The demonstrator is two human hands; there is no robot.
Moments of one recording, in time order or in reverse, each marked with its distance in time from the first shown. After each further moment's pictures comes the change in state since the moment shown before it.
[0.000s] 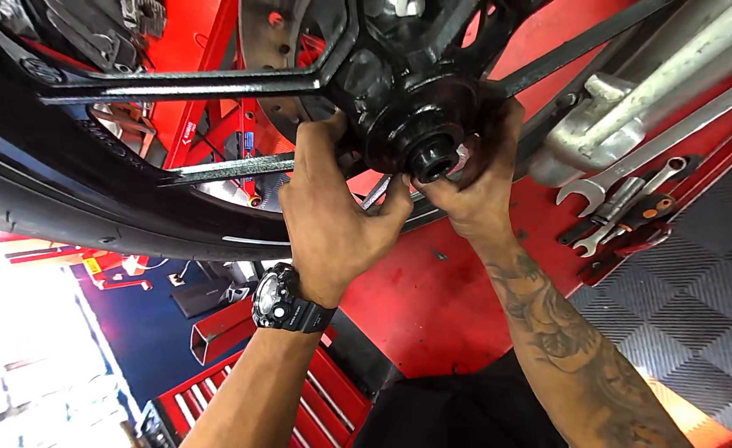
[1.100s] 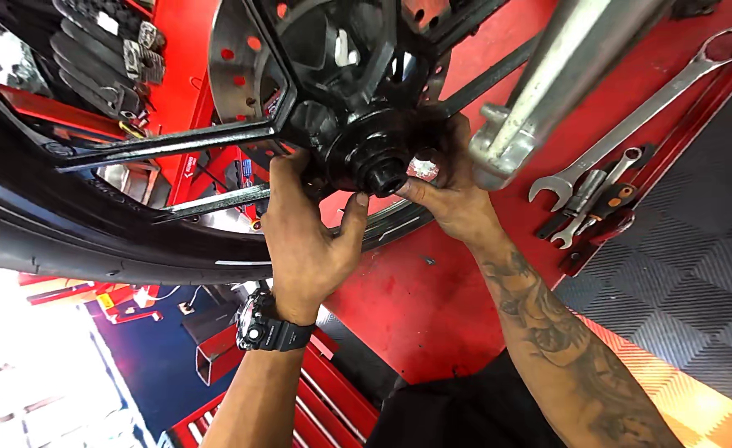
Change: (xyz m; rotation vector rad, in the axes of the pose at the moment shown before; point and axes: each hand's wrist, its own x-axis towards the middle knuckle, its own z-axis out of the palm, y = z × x) left_hand -0.009 0.001 -0.011 -0.040 -0.141 -0.039; right_hand 0.005 -0.004 -0.025 0.199 -0.135 0.149
